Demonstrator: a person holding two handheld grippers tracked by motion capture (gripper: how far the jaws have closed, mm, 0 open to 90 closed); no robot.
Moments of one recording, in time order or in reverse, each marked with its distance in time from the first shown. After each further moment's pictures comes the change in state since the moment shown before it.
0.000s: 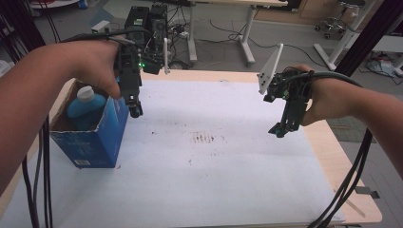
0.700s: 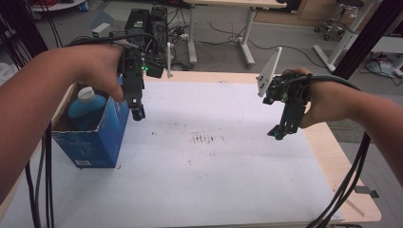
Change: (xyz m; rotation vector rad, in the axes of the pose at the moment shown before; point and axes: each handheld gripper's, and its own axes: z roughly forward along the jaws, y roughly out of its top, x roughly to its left) left arm -0.007 0.005 0.003 0.000 0.004 0.009; right arm 0.006 -0.002 0.002 -0.003 -0.006 0.003
